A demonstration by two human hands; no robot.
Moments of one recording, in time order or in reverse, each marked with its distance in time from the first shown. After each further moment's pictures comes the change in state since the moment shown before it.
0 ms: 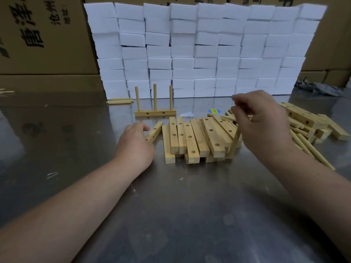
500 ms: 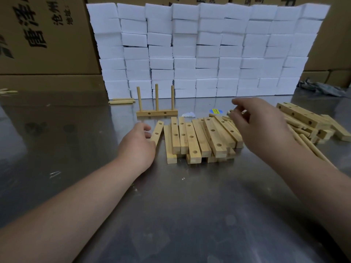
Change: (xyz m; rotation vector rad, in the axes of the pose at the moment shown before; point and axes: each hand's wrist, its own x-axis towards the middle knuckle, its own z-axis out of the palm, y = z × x) left_hand 0.003 -0.005 0.002 -0.136 -0.057 -0.057; right_hand 0.004 0.003 0.000 -0.105 -0.210 0.155
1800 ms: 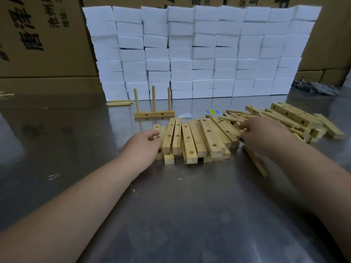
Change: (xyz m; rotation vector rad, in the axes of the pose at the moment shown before) left_hand 0.001 0.002 0.007 -0.083 -0.157 0.023; right_hand 0.015 0.033 0.001 -0.321 -0.479 0.344
